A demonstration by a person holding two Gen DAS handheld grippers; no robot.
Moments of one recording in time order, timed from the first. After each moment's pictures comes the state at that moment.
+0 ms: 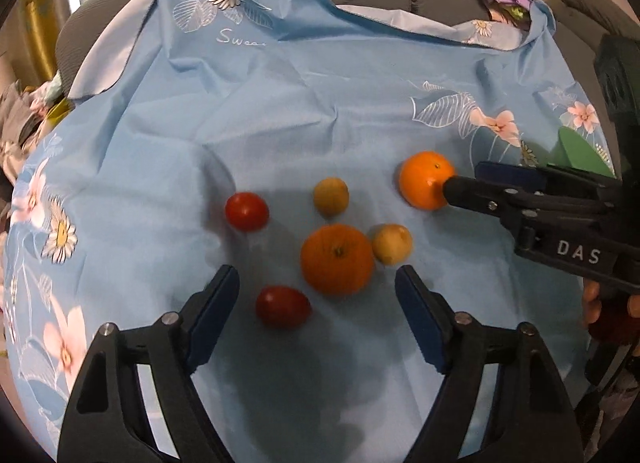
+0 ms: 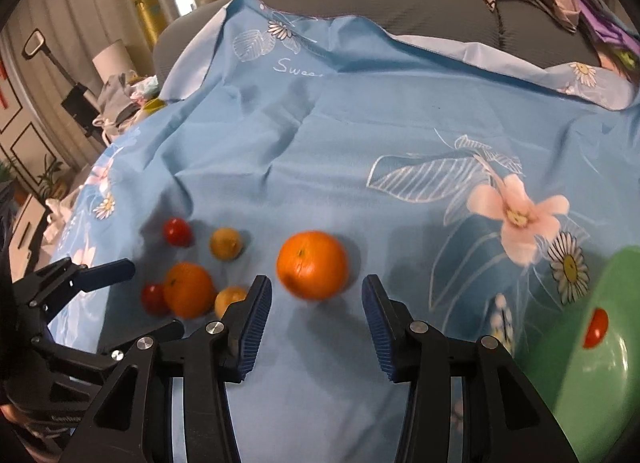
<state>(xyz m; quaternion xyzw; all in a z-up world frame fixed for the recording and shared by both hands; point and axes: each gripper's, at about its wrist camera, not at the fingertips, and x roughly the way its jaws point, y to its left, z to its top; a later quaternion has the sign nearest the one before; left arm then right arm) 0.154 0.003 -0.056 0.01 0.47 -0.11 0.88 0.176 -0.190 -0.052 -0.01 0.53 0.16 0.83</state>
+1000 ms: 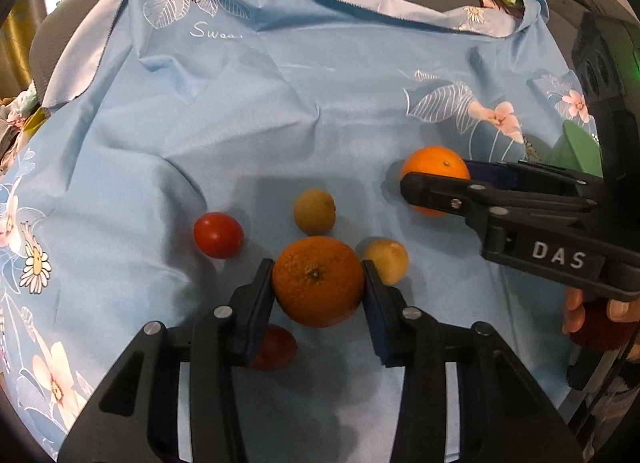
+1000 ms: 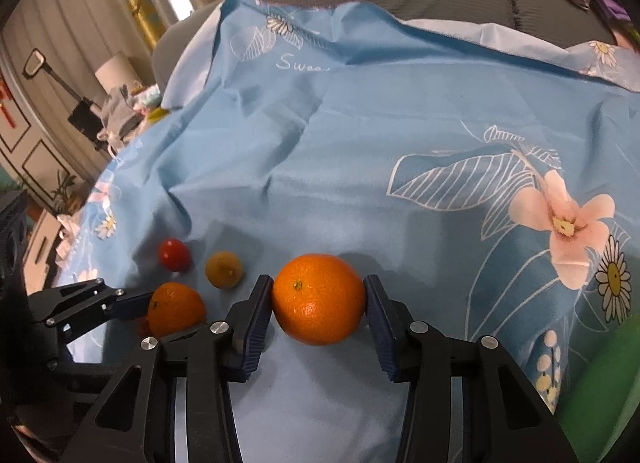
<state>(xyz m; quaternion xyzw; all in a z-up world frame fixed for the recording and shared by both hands) 0.174 -0.007 -0.064 0.01 0.48 -0.13 0.87 0.195 -0.189 -0.071 0.04 0.53 0.19 0.82</state>
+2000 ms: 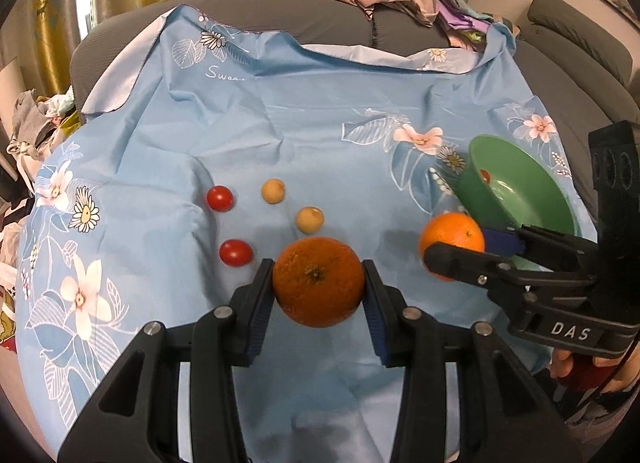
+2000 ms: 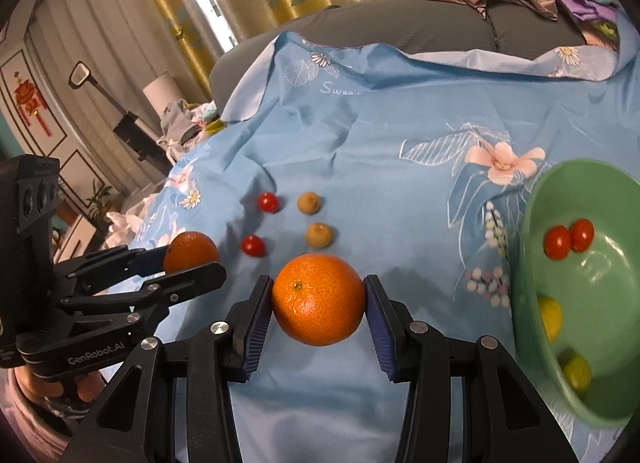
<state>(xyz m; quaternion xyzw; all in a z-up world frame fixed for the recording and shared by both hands) 0.067 -0.022 0.004 -0.02 0.42 -0.13 0.90 0.081 -0.210 0.001 0.07 0.49 0.22 0.84</state>
